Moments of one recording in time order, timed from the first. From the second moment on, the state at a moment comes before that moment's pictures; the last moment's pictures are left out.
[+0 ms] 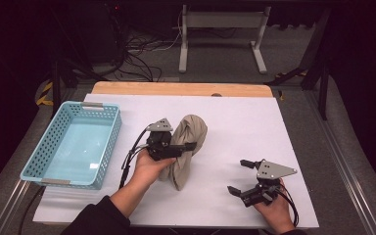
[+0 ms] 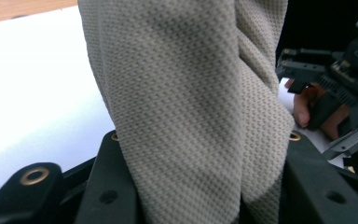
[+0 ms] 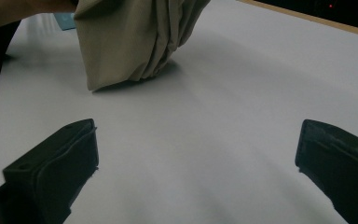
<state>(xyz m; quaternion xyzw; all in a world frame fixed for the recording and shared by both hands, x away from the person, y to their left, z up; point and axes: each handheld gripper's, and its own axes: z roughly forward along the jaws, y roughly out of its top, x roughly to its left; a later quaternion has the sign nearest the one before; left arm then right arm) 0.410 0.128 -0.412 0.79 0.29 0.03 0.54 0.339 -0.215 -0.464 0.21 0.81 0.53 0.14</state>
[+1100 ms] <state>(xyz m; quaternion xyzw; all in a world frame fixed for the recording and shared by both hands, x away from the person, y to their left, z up) 0.435 0.109 -0.430 0.81 0.33 0.04 0.48 0.339 -0.216 -0.464 0.21 0.81 0.53 0.14</state>
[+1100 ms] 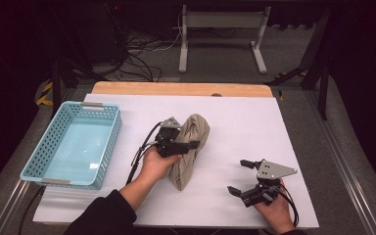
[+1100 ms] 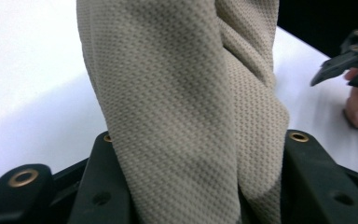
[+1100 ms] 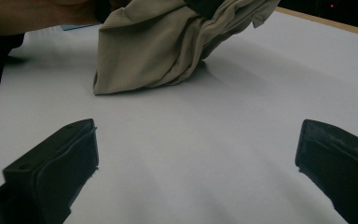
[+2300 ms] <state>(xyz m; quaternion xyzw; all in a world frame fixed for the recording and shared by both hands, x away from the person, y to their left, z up) 0.426 0.105 -0.404 0.81 0.32 0.11 0.47 0.338 -0.216 -0.464 0.21 0.81 0.53 0.14</state>
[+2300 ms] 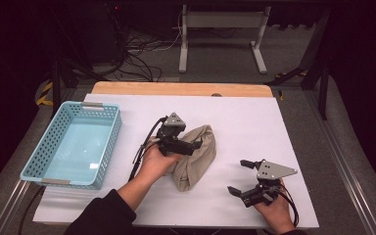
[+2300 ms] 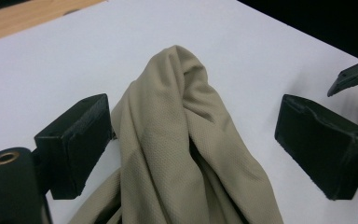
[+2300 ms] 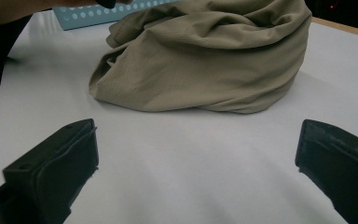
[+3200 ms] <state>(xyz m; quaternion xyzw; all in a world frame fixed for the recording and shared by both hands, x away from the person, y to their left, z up) 0.347 0.194 -0.428 0.77 0.29 0.14 0.55 0.338 -0.215 -0.464 0.21 0.81 0.53 0.14</state>
